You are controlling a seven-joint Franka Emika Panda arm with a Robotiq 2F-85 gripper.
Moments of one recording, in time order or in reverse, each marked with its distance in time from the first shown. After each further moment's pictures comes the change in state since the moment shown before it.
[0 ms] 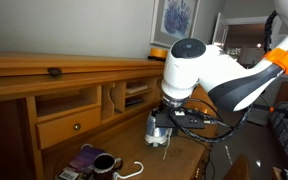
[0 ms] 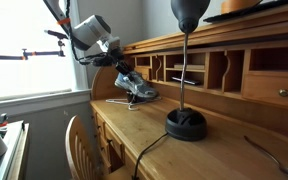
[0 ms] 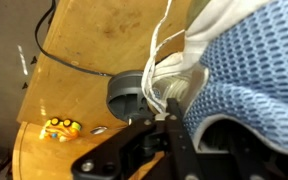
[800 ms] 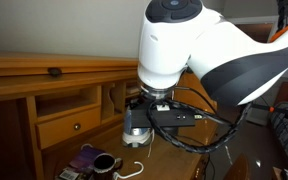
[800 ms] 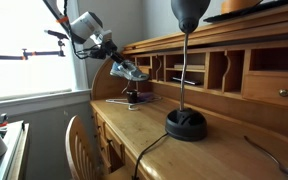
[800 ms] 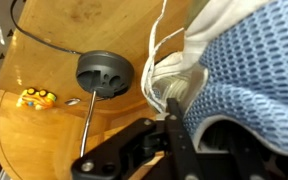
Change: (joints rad) arm 0.173 0.021 0.066 0.175 0.021 -0.219 -0.010
